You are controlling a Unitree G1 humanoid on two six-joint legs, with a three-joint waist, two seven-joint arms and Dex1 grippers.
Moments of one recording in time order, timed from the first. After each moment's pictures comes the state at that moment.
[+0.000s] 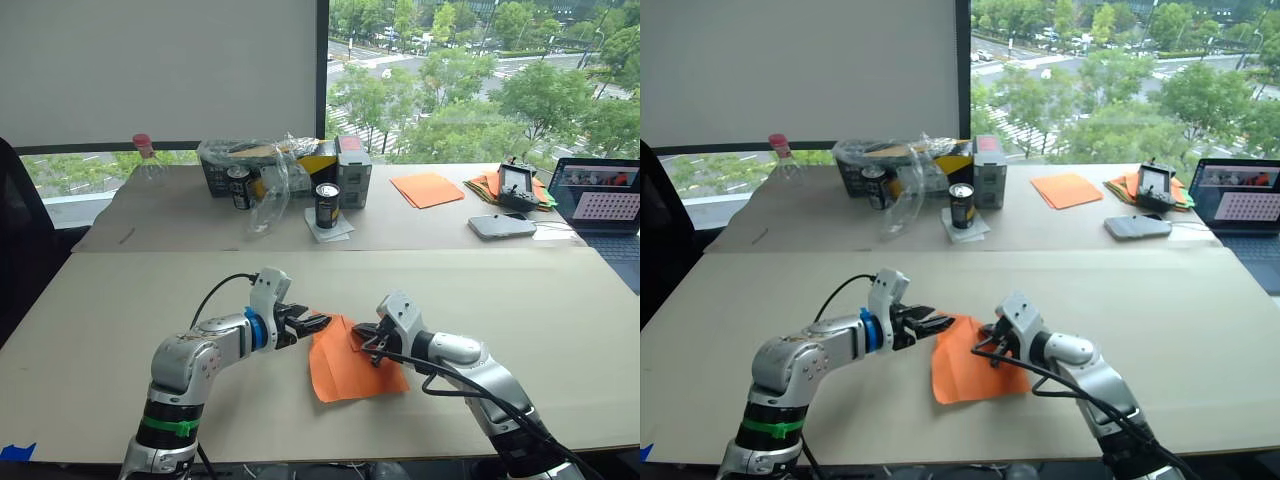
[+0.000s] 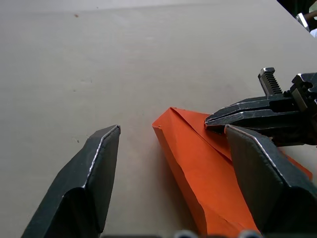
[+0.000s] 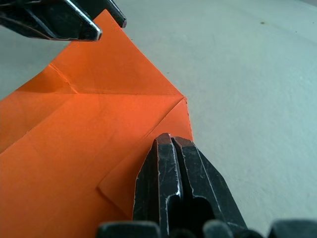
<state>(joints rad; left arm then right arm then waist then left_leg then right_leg) -0.40 0.27 0.00 -0.25 -0.50 1.09 -0.49 -0.27 -0.43 0.23 -0.16 0.16 0.53 0.67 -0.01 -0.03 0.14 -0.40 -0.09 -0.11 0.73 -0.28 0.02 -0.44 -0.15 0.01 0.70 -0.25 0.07</state>
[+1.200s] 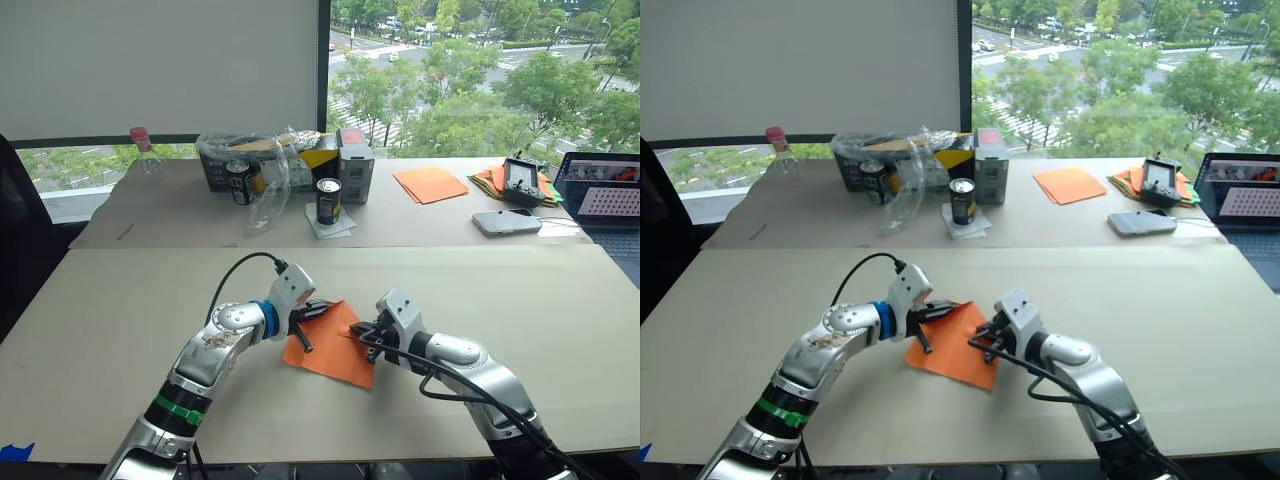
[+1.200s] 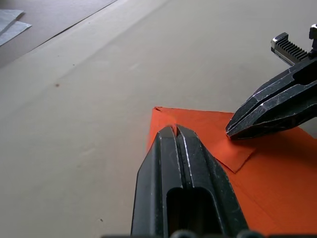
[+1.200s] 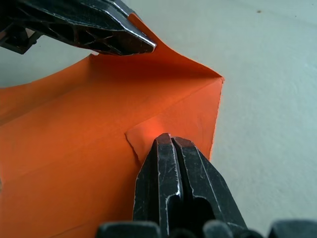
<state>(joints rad) -0.44 0.39 -0.29 -0.10 -0.18 0.52 -0.67 -0.25 -0.39 0.18 -0.27 0.22 0.71 0.59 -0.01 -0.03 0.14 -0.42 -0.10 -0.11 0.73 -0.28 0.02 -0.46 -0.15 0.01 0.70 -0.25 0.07</state>
